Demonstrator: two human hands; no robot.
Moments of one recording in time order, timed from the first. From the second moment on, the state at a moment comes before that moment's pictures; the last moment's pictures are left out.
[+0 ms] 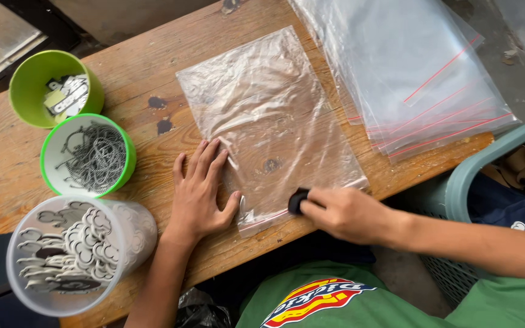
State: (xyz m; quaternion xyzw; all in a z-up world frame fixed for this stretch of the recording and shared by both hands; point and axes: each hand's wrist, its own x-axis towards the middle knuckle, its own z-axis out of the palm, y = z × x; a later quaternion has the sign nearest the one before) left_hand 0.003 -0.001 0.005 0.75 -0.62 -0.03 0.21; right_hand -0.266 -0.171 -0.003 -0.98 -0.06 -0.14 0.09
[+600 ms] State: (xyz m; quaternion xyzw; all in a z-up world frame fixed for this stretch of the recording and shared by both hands) left_hand 0.005 0.000 0.003 0.75 -0.62 -0.04 0.22; right_hand -0.158 -0.222 0.001 -0.99 -0.09 -0.14 0.04
